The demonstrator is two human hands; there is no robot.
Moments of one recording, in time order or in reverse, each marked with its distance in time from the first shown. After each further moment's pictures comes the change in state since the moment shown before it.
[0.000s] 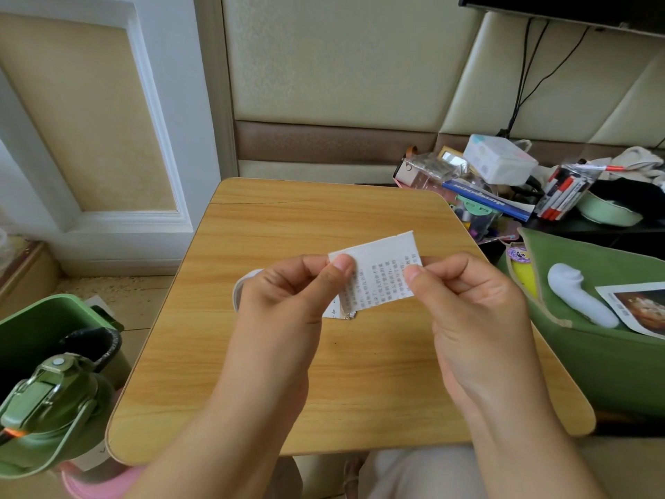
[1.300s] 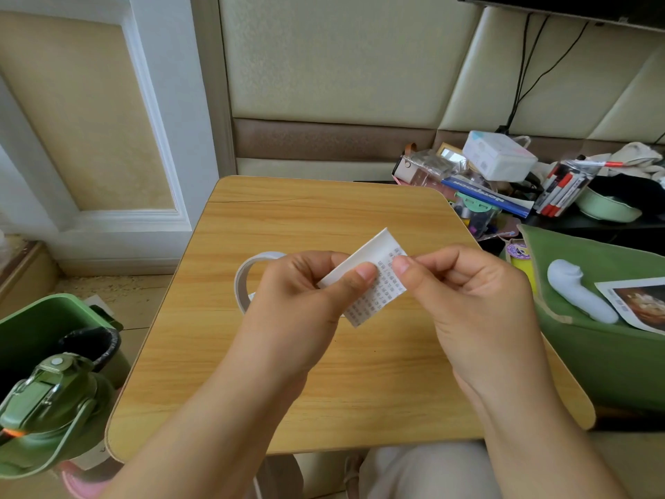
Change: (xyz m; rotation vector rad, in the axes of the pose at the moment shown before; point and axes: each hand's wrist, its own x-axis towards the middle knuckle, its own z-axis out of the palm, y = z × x) left_hand 0.018 -0.012 -0.008 0.242 -0.243 0.040; right_hand 0.002 -0.006 -0.002 -0.268 -0.015 -0.065
